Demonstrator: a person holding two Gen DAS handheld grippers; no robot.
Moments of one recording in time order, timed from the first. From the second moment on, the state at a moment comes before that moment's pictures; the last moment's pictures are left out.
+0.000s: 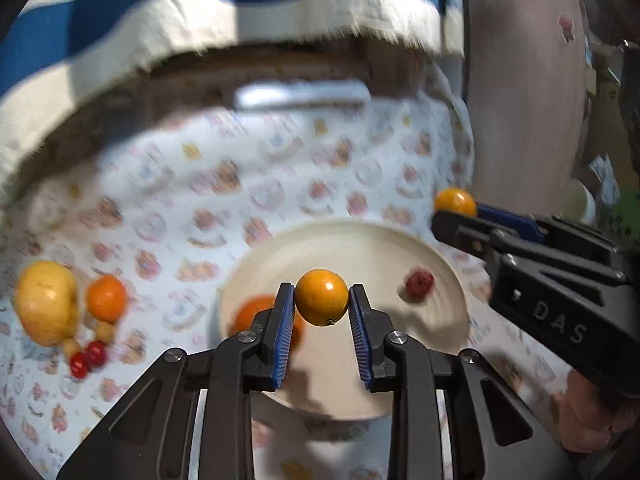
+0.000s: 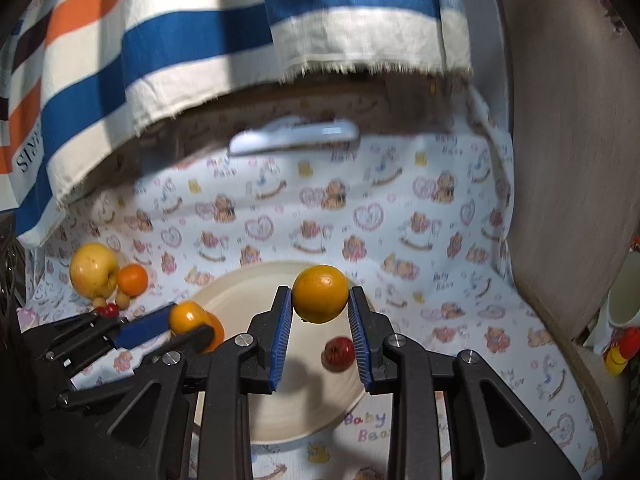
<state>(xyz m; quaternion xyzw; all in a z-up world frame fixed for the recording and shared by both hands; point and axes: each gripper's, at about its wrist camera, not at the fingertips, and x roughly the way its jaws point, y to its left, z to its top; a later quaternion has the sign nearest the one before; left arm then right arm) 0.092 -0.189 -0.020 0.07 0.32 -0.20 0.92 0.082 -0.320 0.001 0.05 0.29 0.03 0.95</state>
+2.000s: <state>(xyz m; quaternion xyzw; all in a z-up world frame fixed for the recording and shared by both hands) 0.091 -0.181 -0.020 0.06 0.34 -0.19 0.92 0.083 -0.335 -0.003 0.08 0.32 0.02 0.94</state>
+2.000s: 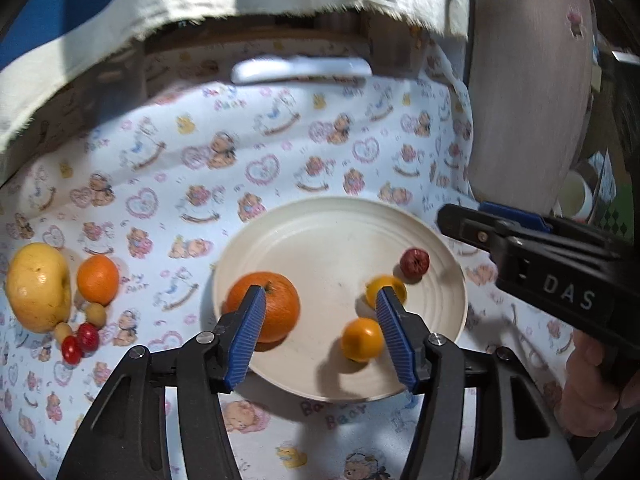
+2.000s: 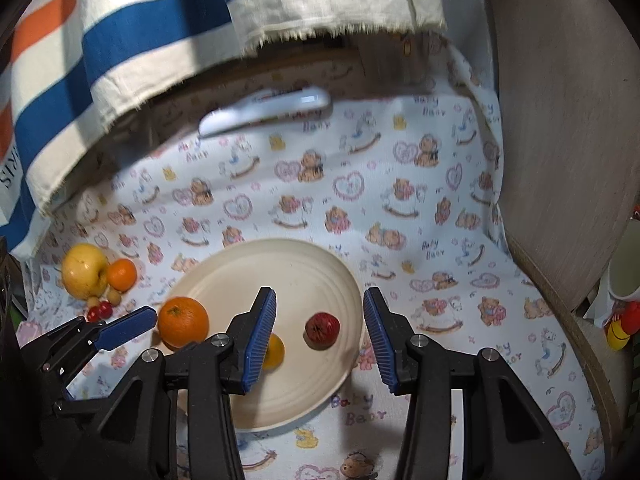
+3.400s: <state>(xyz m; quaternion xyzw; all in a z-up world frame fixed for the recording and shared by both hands) 0.080 0.063 0.017 -0.01 0.23 -0.01 0.97 0.109 -0.118 0.036 0.03 0.17 0.10 0.98</state>
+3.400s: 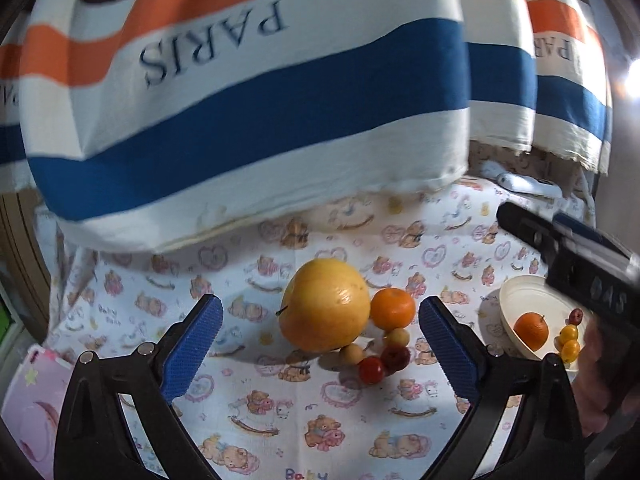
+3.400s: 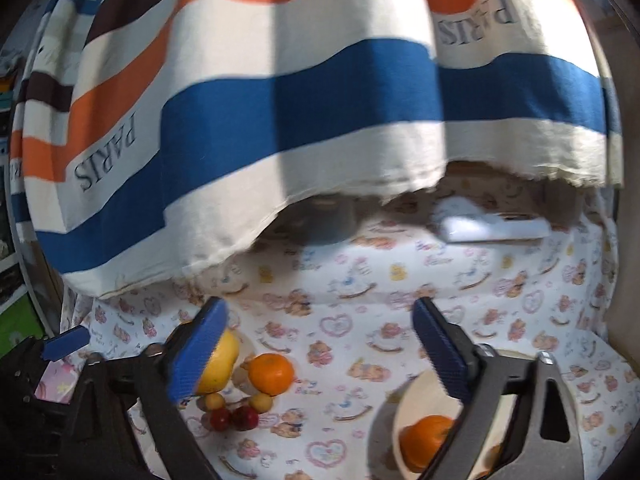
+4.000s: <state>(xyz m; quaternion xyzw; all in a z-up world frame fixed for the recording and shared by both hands) 0.105 0.092 -0.021 -0.07 0.33 -0.01 0.94 0.129 -0.116 -0.011 0.03 0.23 0.14 0.96</state>
